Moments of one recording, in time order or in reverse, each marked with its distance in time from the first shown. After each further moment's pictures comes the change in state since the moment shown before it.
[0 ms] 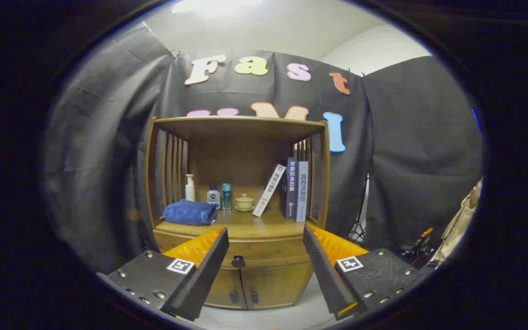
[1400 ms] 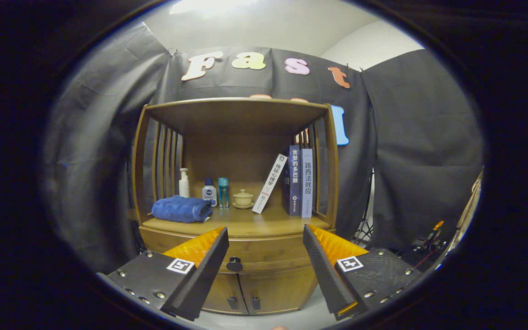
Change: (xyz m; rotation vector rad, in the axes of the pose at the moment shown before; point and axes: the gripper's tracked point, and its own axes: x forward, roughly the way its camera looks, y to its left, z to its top) arm 0.074 0.001 -0.055 0.030 -0.029 0.012
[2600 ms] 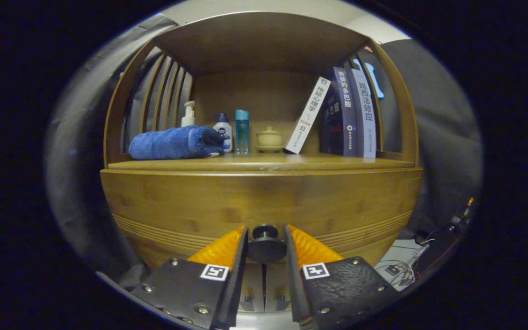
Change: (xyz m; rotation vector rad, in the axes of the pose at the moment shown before) arm 0.127 0.076 -0.184 -0.003 0.183 0.074
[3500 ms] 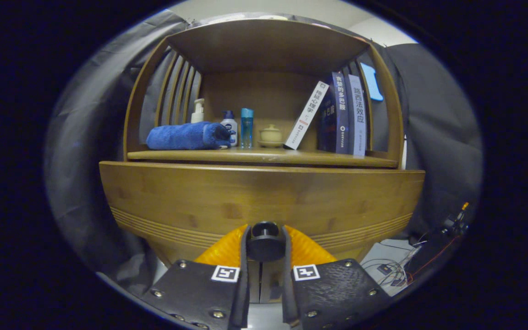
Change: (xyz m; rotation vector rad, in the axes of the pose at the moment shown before) arm -0.068 -0.003 -0.012 -0.064 0.025 0.016
